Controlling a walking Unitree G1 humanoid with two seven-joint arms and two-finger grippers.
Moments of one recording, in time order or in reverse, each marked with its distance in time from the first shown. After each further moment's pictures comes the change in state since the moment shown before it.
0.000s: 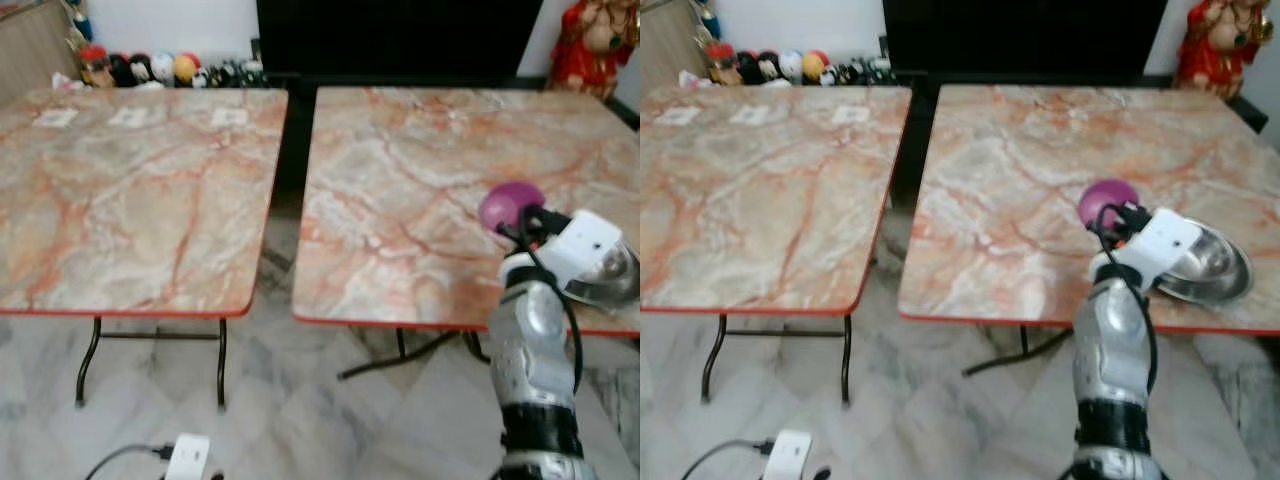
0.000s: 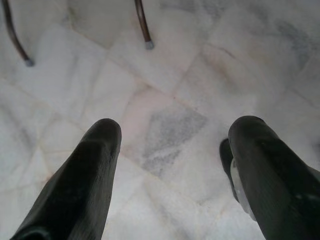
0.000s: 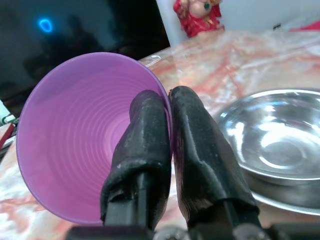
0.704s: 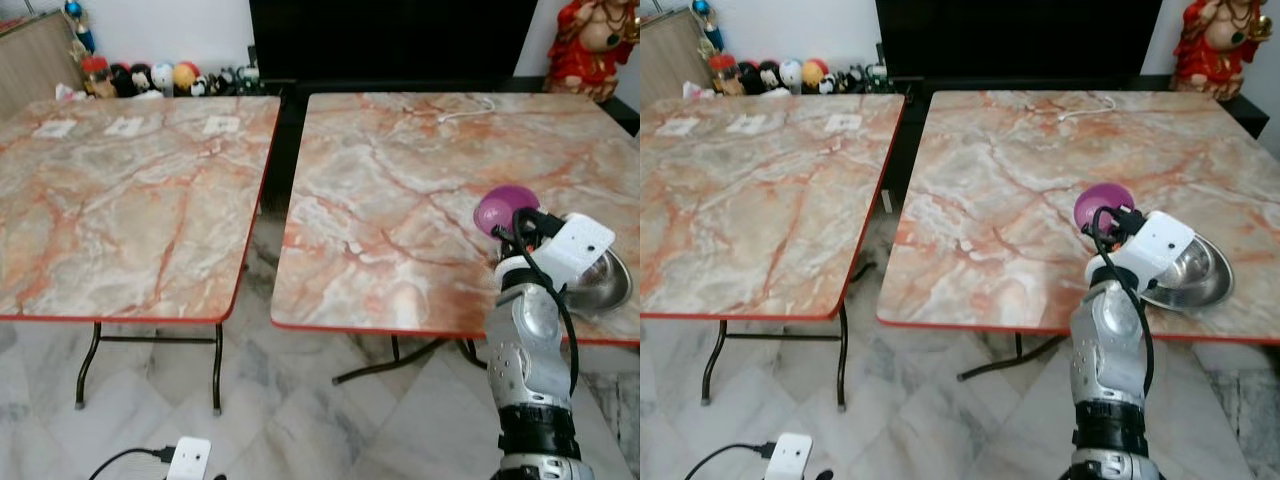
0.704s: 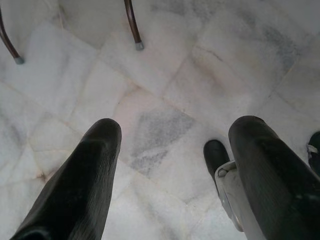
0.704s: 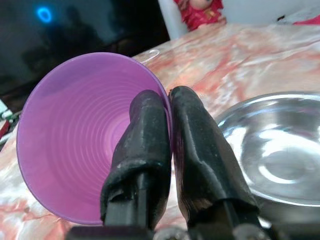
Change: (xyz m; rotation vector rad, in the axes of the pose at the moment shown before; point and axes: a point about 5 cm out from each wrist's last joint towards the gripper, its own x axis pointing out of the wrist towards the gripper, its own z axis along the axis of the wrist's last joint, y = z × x) left arm -0.001 -0.004 -0.004 -0.011 0.015 -0.018; right arm -0.004 0.002 -0.008 0.008 0.030 -0.003
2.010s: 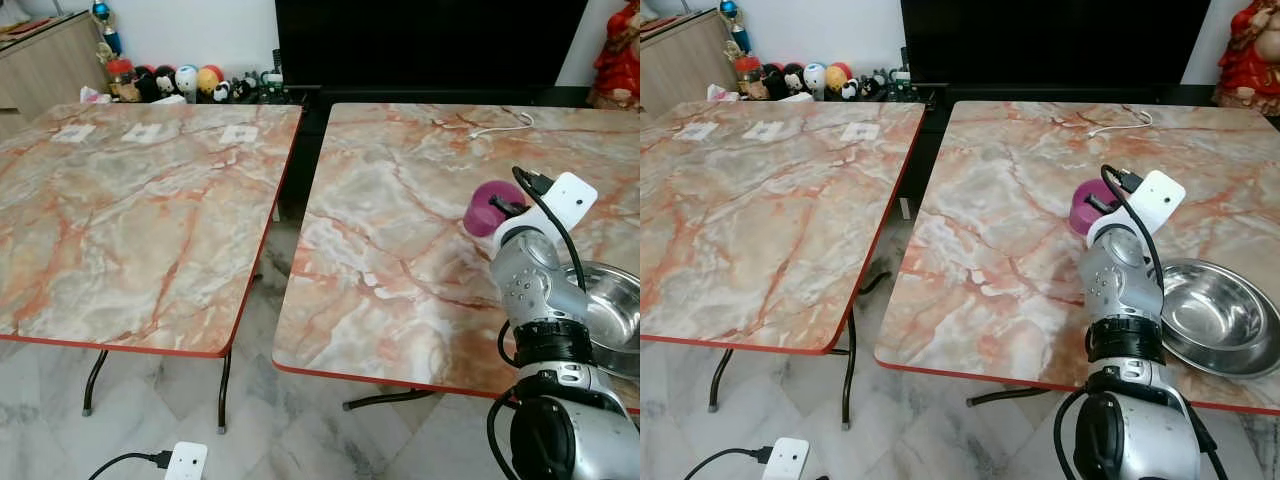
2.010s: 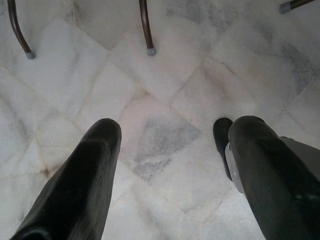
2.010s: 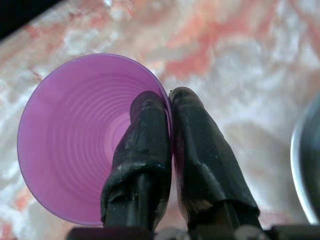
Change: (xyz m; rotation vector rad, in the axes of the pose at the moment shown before) left arm -0.001 0.003 -0.006 0.000 0.035 0.007; right arm 0.054 0.002 0.005 0.036 0.377 -0.205
